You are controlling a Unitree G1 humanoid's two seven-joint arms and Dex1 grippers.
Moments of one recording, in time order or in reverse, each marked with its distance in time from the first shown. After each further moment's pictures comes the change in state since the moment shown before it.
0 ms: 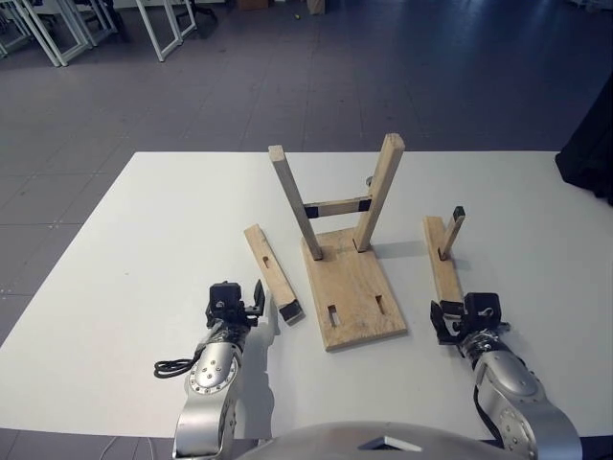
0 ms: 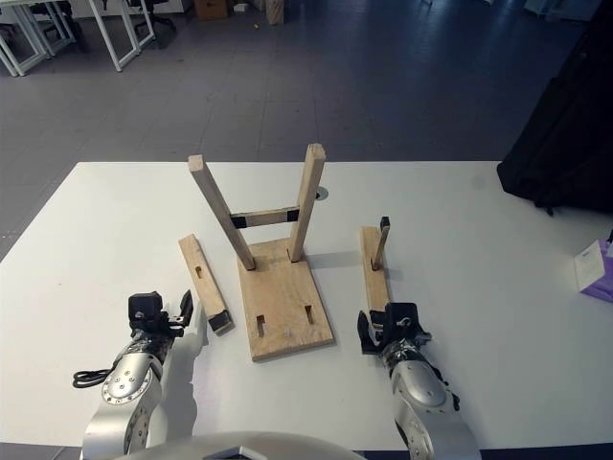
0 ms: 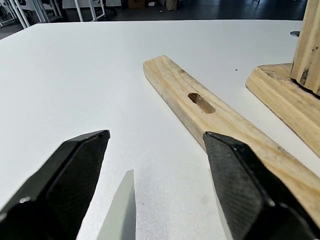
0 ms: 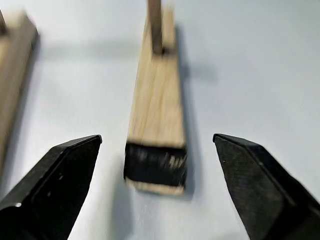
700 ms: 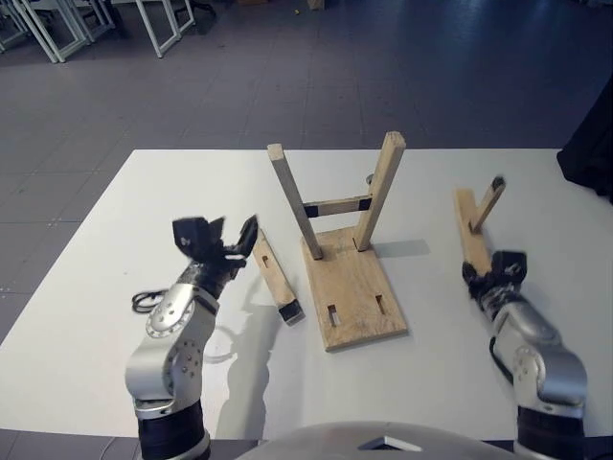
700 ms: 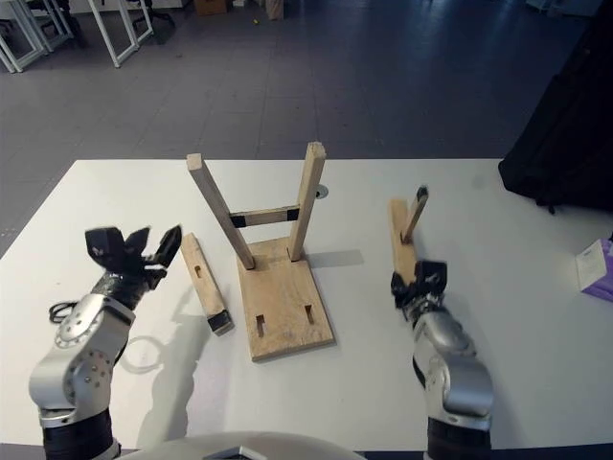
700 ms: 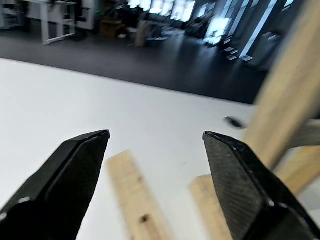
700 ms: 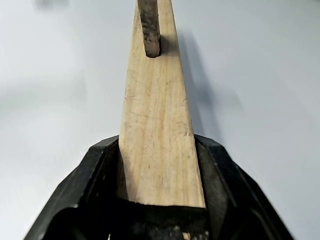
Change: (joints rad) left arm -0.381 0.102 0.265 -0.203 -0.610 0.352 -0.258; right arm -0.448 -0.054 -0.267 0.211 0.110 -0.066 0.121
